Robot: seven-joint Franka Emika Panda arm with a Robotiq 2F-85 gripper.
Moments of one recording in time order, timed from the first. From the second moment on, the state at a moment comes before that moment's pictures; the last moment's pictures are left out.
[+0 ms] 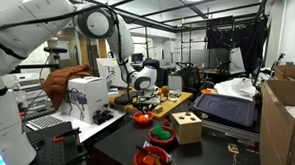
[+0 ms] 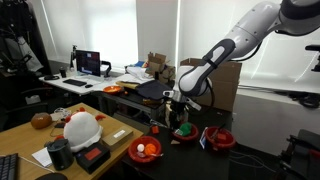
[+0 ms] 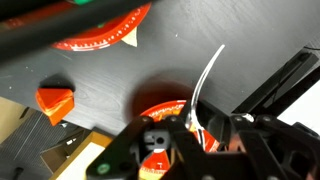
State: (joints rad) arm -0.16 0.92 0.36 -1.73 -0.03 2.65 -0.93
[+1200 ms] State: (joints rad) arm 0.18 1.18 0.19 -1.27 -0.18 2.48 -0.91
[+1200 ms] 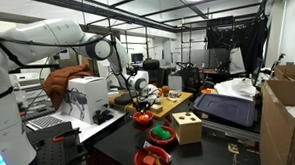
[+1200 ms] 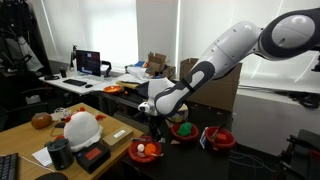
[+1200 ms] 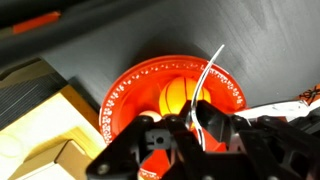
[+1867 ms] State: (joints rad) arm 0.23 1.31 0.13 -1.08 -0.22 2.47 -0.87
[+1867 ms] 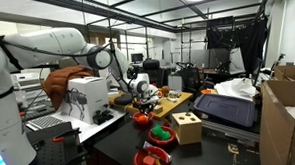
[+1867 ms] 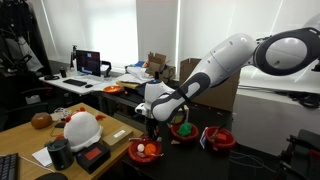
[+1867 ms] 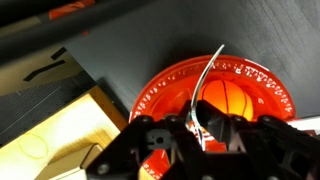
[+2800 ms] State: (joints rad) arm 0.33 1.42 0.04 -0.91 -0.23 2.47 -0.76
